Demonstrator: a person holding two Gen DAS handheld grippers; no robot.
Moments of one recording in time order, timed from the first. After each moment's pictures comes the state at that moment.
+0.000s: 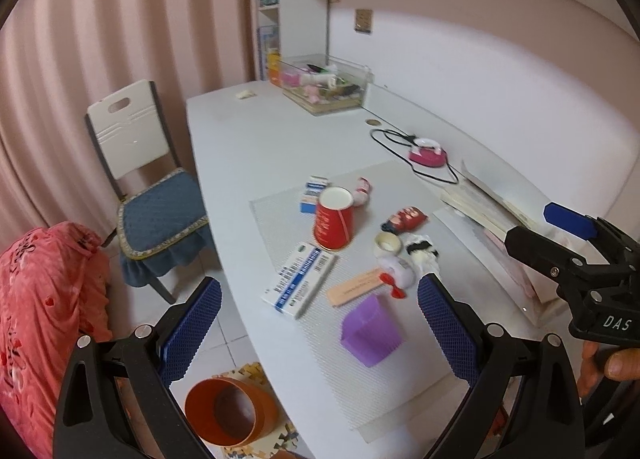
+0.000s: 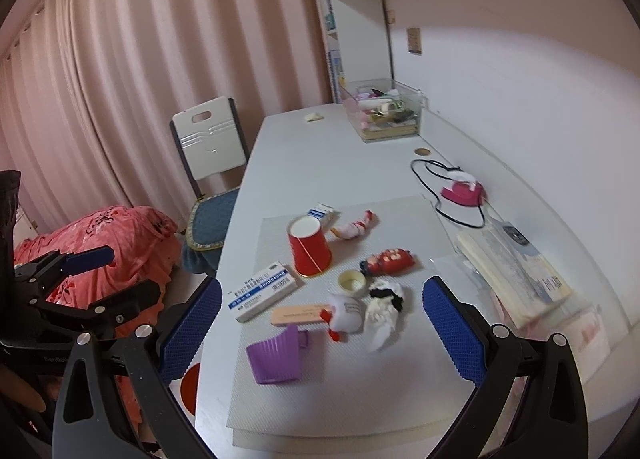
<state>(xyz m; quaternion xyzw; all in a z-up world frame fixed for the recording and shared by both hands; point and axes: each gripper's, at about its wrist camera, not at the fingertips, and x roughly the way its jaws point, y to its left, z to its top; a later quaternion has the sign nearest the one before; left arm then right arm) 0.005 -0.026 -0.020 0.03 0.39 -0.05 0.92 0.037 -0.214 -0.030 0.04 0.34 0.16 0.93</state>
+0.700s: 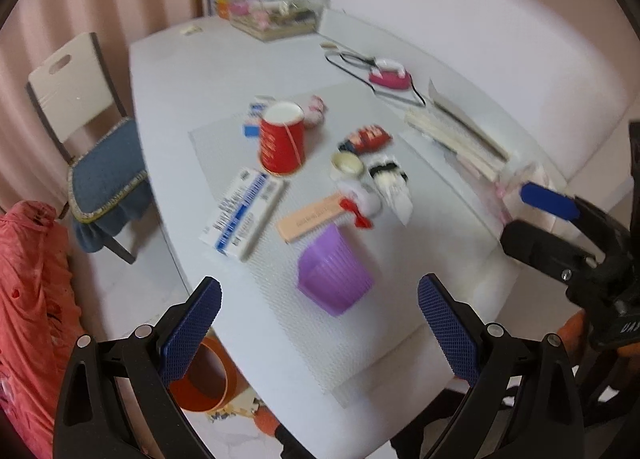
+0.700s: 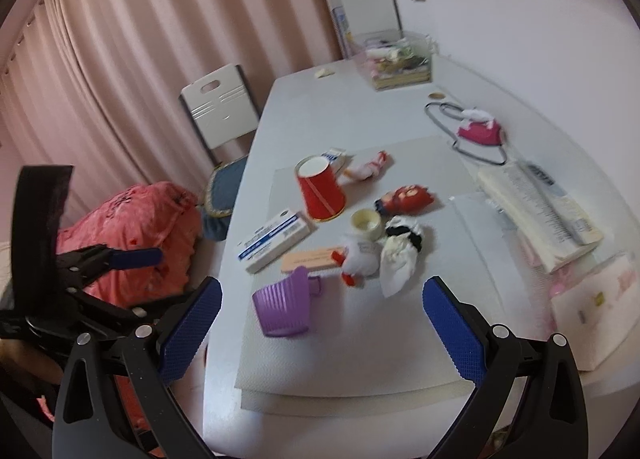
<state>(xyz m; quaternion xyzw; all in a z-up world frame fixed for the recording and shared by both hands) 0.021 -0.049 -0.076 0.02 0.51 -0.14 0.85 0.035 -0.226 -0.080 0.07 0.41 0.21 0.89</state>
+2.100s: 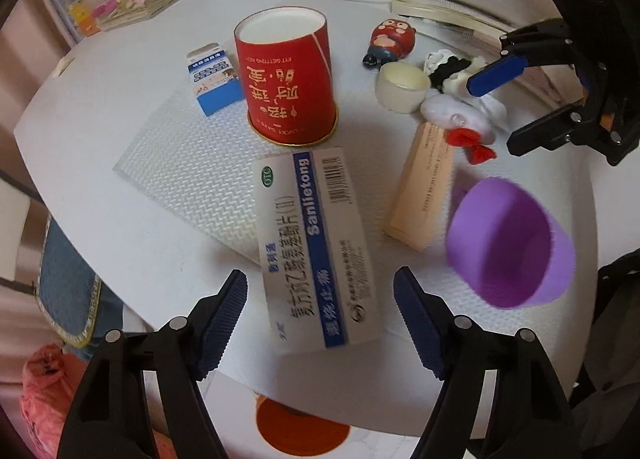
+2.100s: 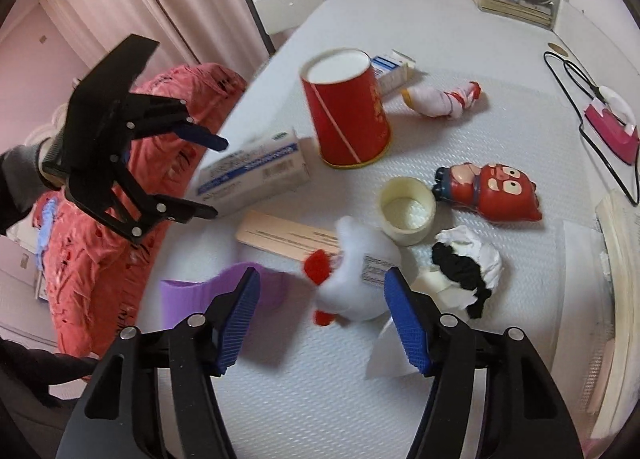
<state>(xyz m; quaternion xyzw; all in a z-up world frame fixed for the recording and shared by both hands) 0.142 -0.001 -0.184 0.23 0.53 -0.31 0.75 0.172 -0.179 -0.188 -0.06 0.53 0.36 0.77</state>
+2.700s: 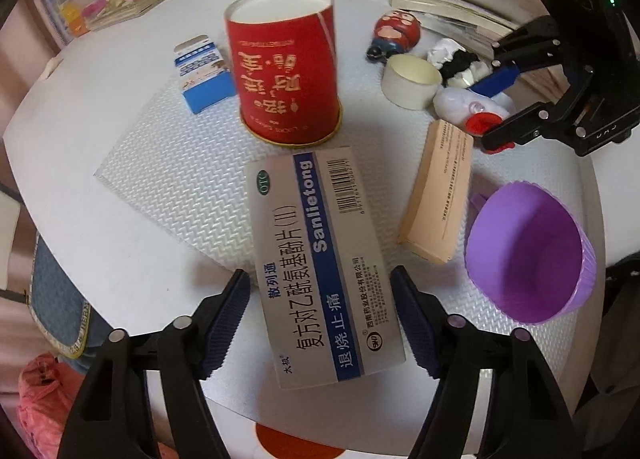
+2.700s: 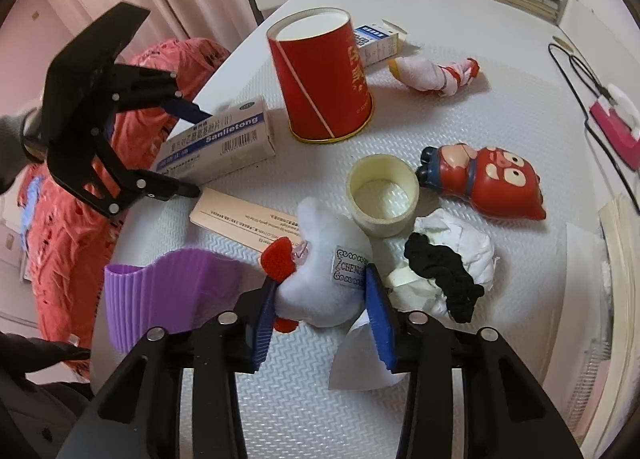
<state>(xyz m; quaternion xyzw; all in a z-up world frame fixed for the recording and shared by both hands) 0.152 0.000 -0.199 0.22 0.54 -0.32 0.75 0.188 -0.176 -0.211 -0.10 0.54 0.35 0.76</state>
